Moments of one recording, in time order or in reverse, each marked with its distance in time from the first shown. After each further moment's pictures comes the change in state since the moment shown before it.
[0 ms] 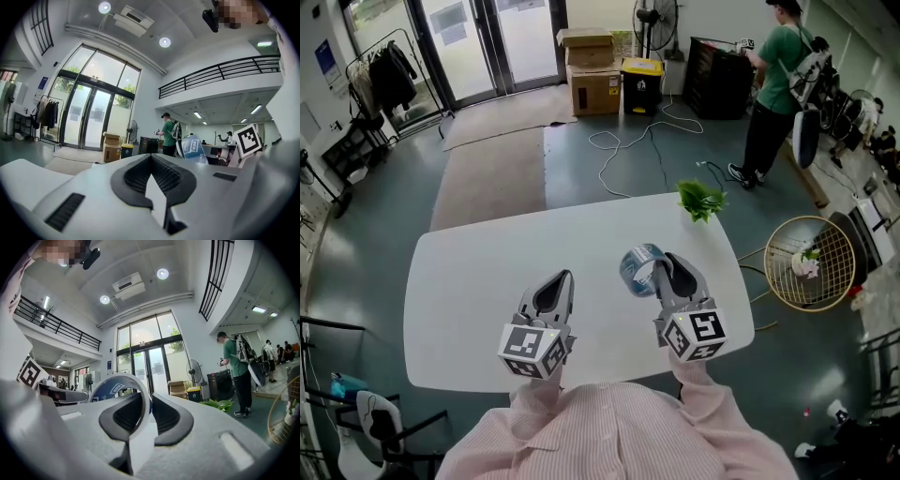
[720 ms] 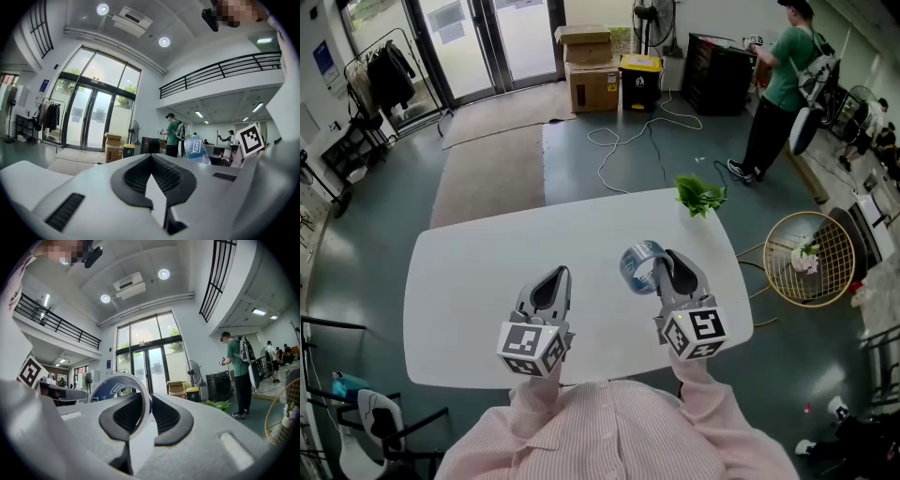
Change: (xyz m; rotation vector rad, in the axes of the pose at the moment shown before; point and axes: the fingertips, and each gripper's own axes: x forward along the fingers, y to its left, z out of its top) left arm -0.003 -0.005 0.004 0.013 -0.003 0.028; right arm -0.010 -0.004 0.003 -0.014 0.002 -0.010
